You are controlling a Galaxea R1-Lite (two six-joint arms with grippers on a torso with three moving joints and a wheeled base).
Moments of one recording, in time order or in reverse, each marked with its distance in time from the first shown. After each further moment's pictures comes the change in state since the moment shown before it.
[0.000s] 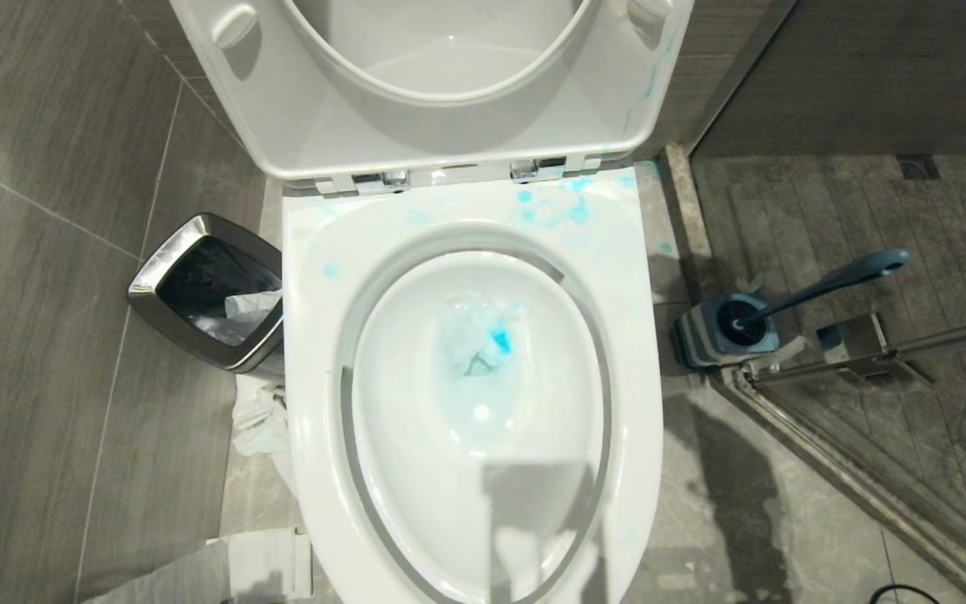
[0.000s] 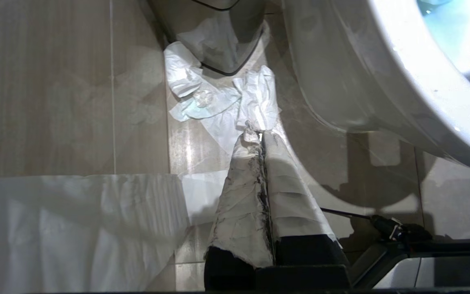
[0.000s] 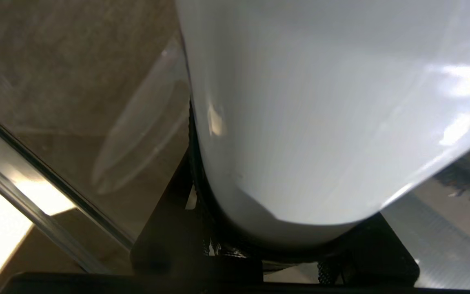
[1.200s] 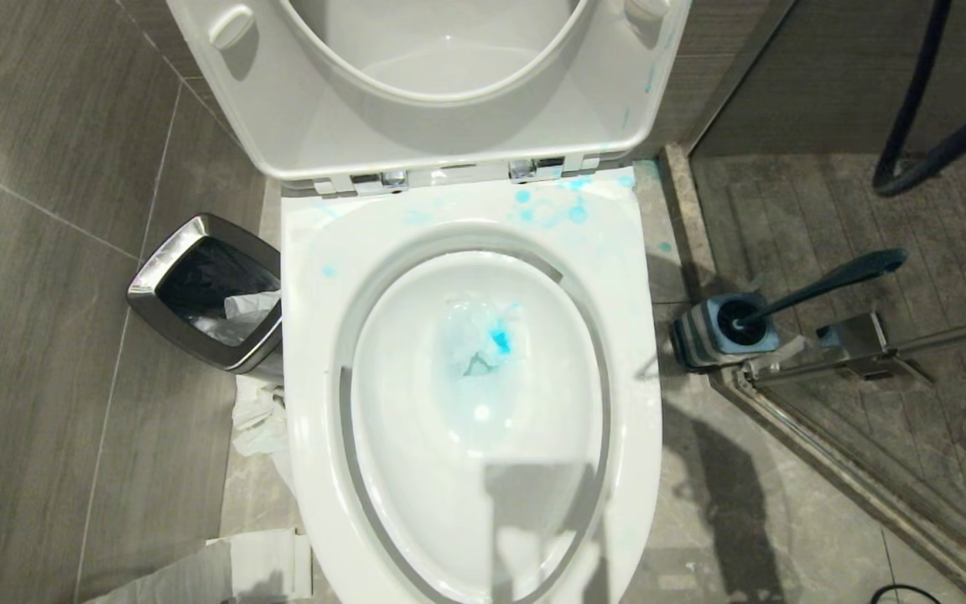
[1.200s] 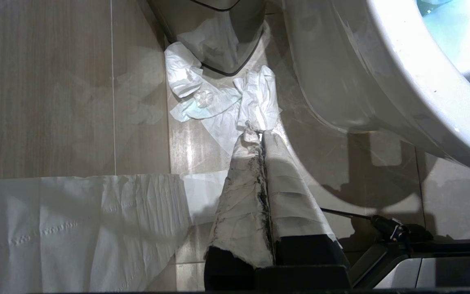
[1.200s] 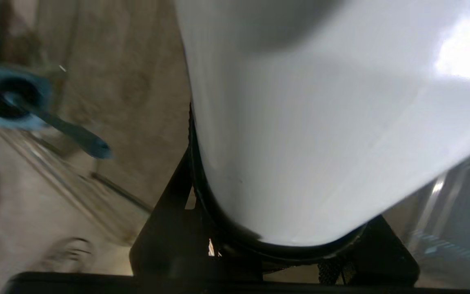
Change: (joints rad) left arm 0.000 0.000 0.000 0.000 0.000 0.000; right arm 0.155 0.085 -0.103 -0.039 -0.001 0.428
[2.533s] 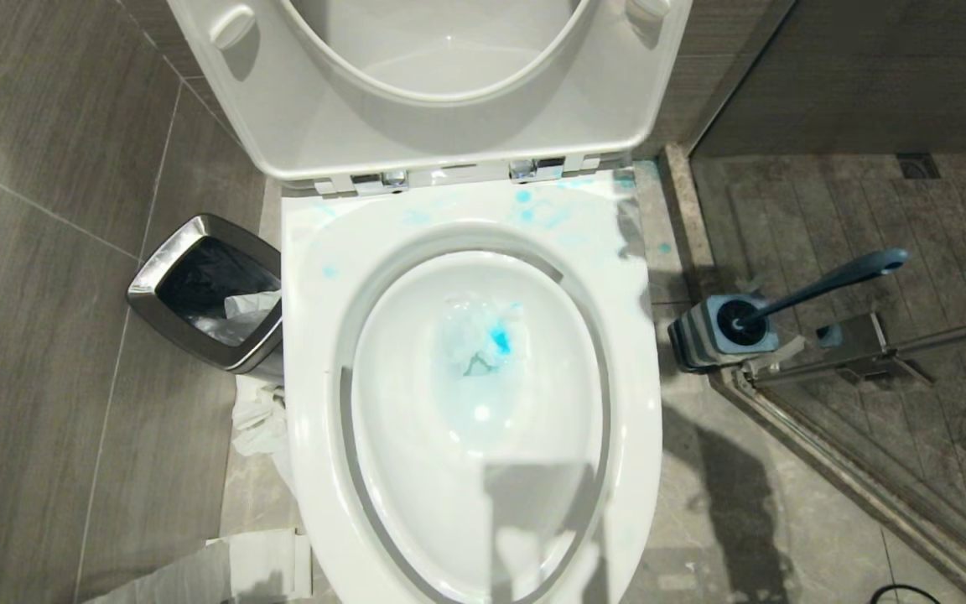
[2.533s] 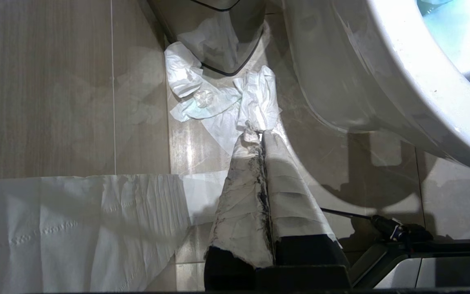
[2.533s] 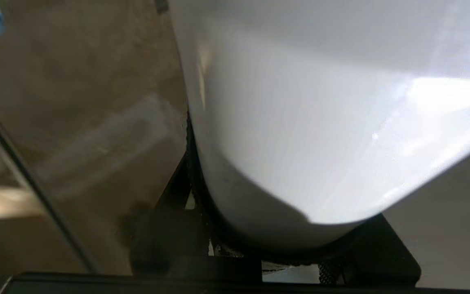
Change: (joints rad) left arm 0.000 0.000 0.000 0.000 0.000 0.000; right arm 0.094 -0.082 0.008 0.475 0.002 -0.429
